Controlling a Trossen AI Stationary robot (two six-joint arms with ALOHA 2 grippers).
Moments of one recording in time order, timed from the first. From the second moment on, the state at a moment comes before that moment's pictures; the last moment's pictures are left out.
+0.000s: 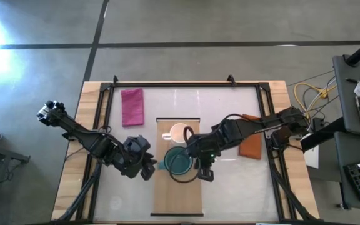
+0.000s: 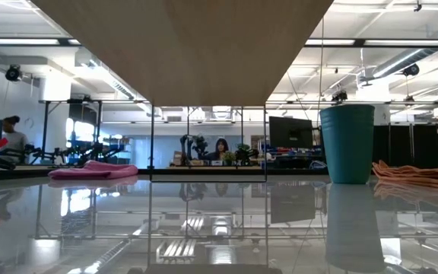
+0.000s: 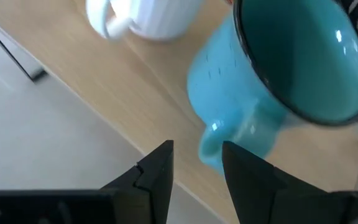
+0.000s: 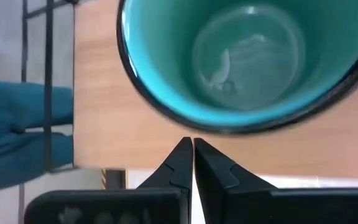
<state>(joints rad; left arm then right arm) -0.55 1.35 1.30 -0.90 -0.45 -1.20 0.27 1.79 1.80 -1.02 -0.24 0.44</state>
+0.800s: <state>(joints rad) -0.58 1.48 1.30 -0.74 -0.37 -1.20 0.23 1.79 1.79 -1.10 -0.16 0.37</state>
